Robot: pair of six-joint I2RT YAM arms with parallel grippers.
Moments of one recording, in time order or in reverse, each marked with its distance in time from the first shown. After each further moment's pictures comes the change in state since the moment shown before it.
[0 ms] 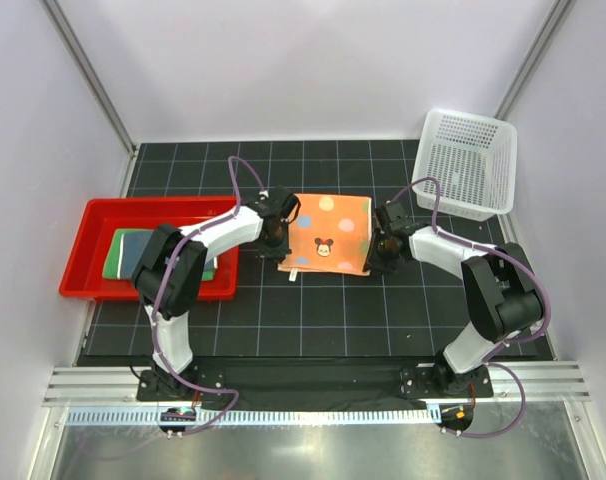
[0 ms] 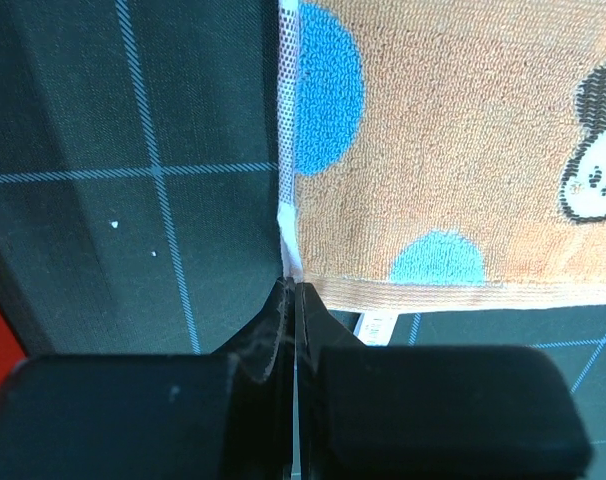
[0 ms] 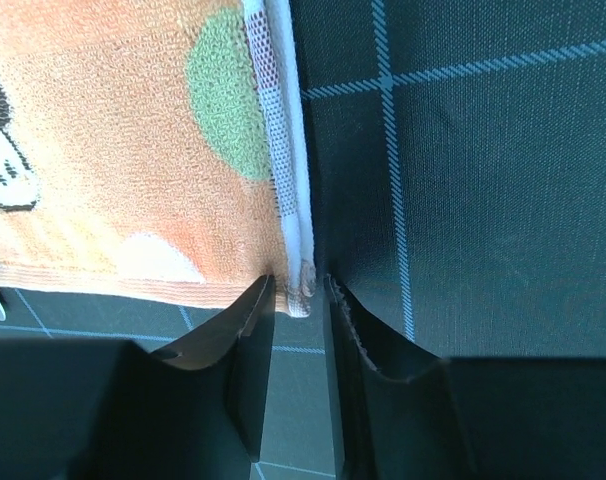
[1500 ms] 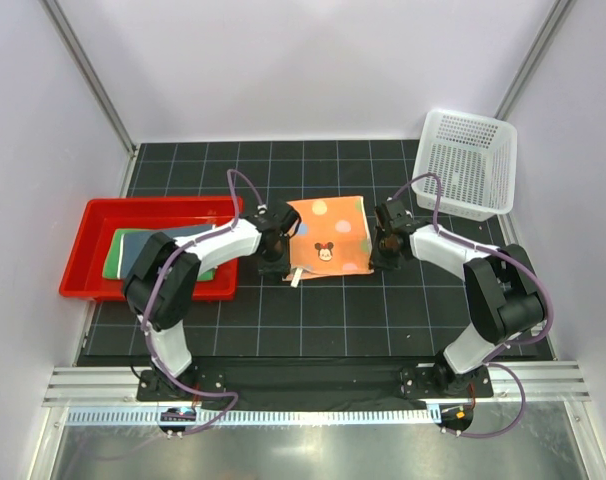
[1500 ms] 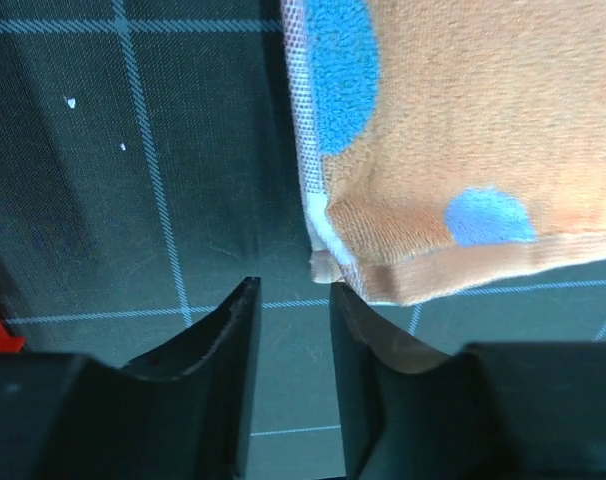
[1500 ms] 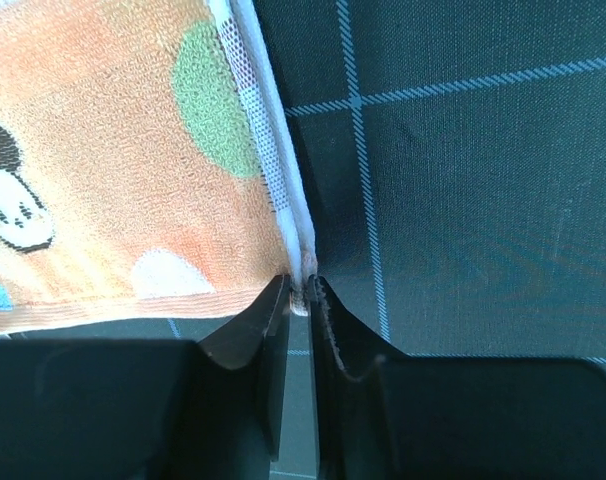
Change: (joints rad) left arm -0.056 -0.085 -0.130 -0.006 0.013 -0.064; right arm 0.001 -0.013 0.021 -0.032 0.063 -0.026
